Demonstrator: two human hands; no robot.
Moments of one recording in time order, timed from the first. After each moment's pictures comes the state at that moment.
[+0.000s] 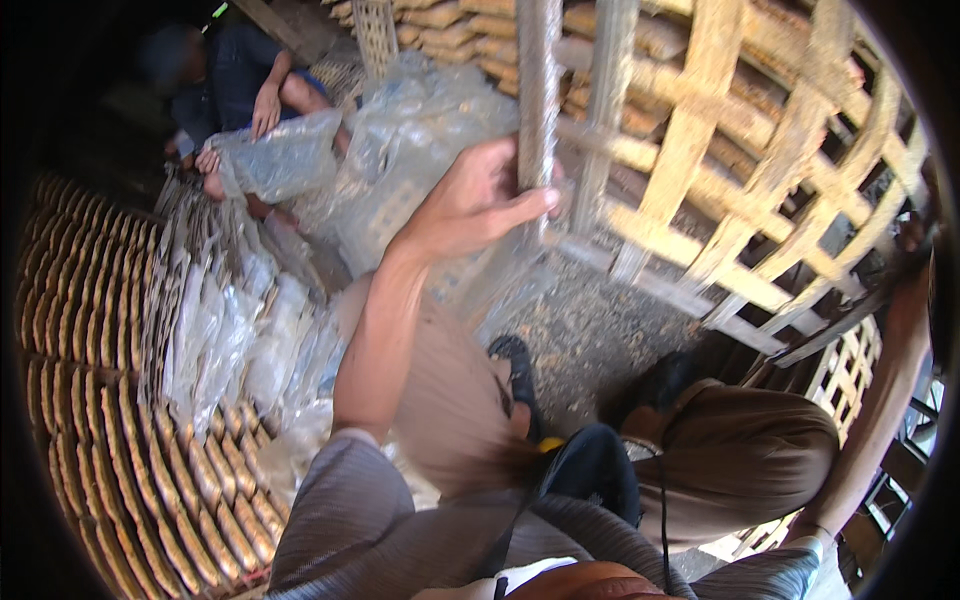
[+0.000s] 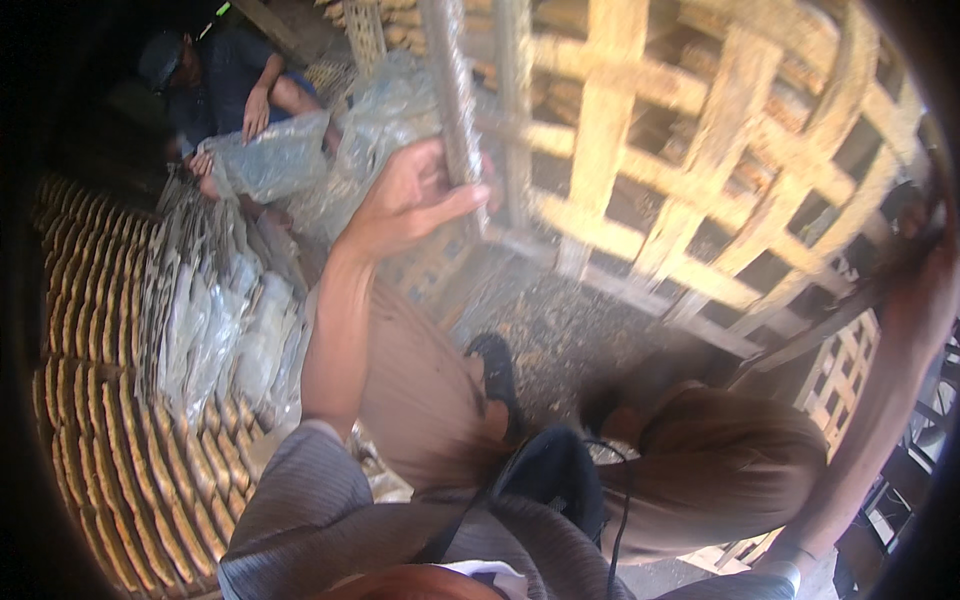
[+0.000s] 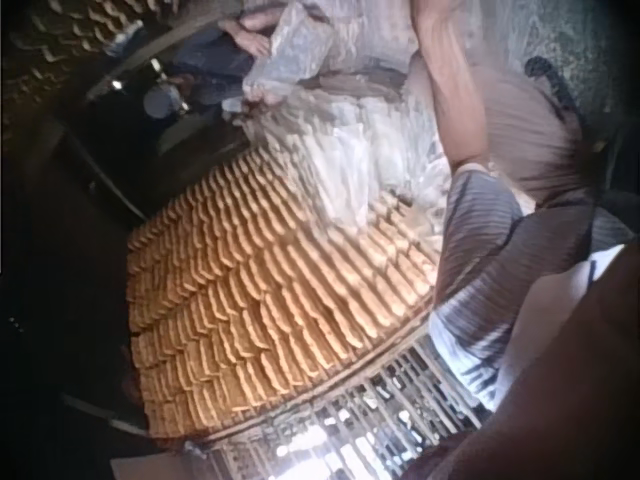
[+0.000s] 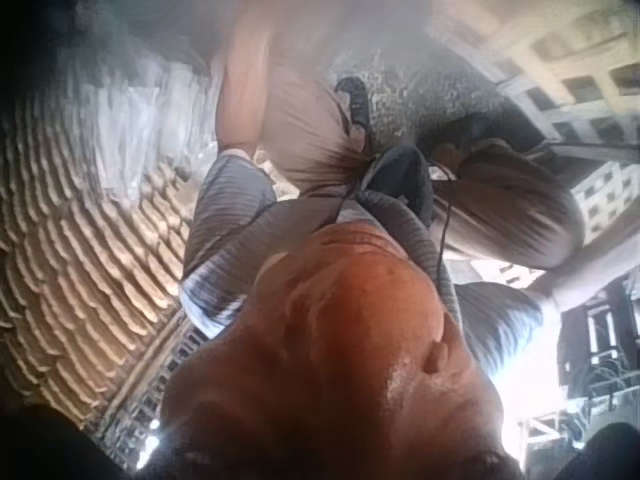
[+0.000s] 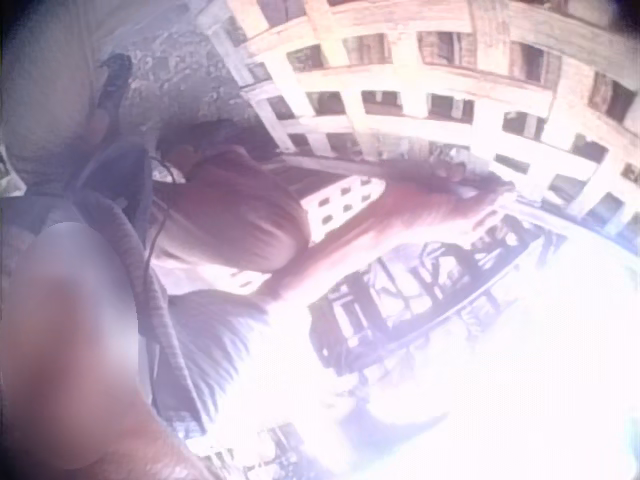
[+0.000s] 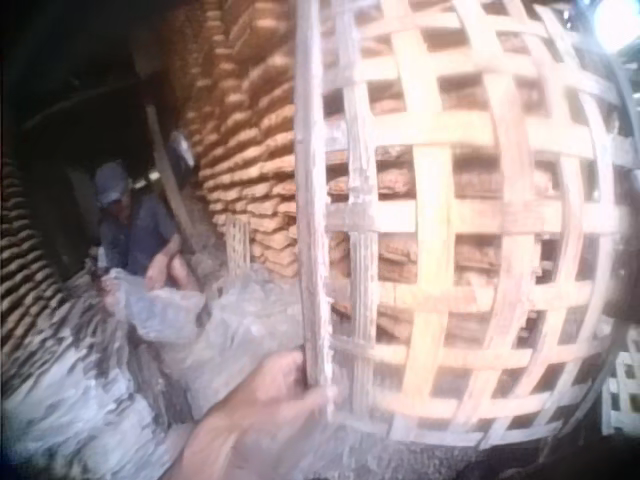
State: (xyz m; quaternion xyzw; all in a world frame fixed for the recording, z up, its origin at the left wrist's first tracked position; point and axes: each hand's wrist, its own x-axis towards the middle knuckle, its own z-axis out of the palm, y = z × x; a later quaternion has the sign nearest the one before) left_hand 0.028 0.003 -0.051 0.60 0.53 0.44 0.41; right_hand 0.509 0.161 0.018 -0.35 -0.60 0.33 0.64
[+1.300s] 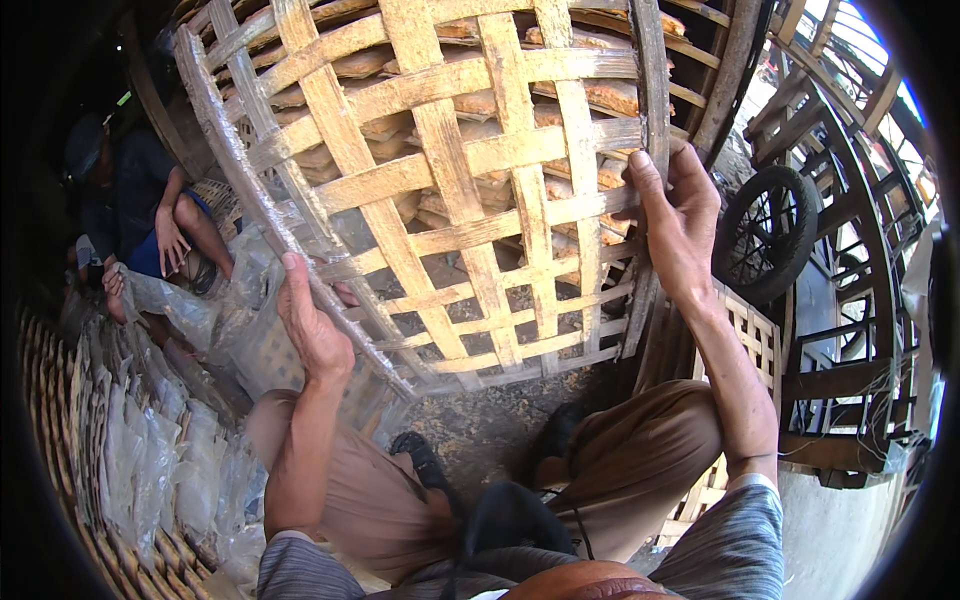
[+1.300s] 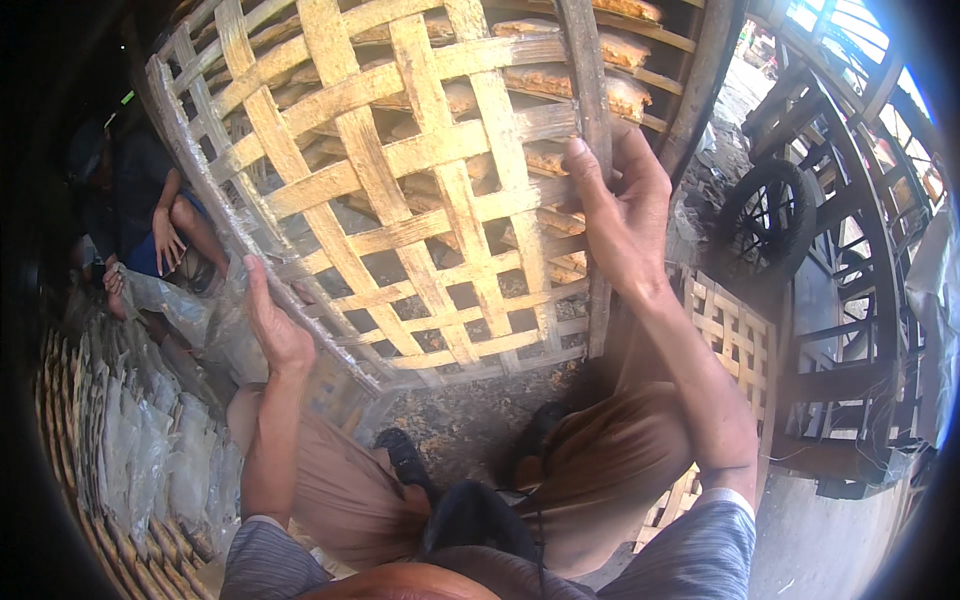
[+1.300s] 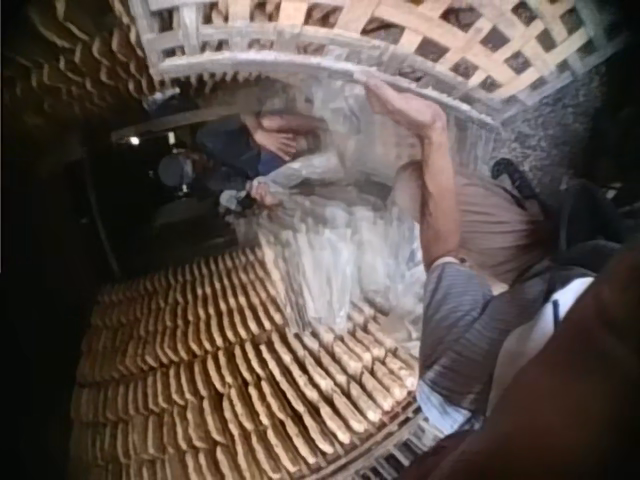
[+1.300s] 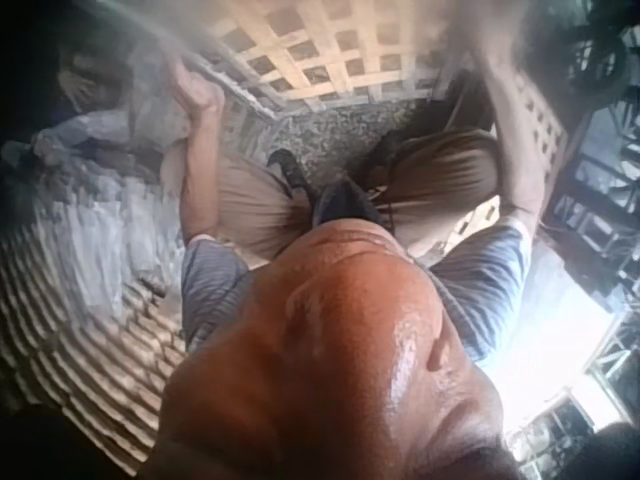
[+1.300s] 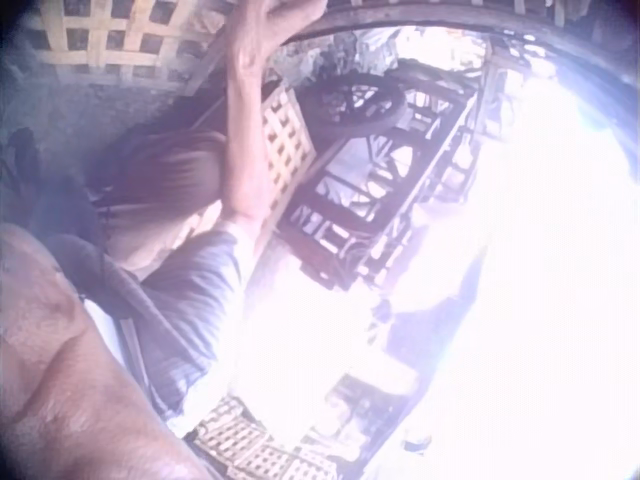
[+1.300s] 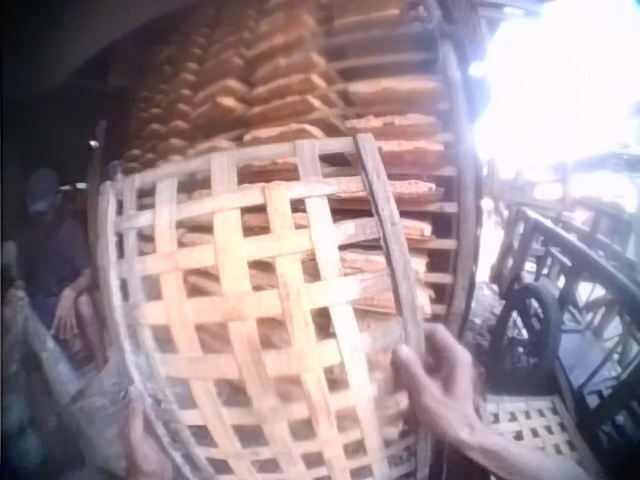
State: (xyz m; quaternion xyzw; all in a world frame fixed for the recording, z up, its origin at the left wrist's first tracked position) left_hand 0.038 -0.013 -0.062 0.33 0.43 0.81 0.23; right_hand 0.365 0.125 0.031 -0.32 -0.65 0.30 0.62
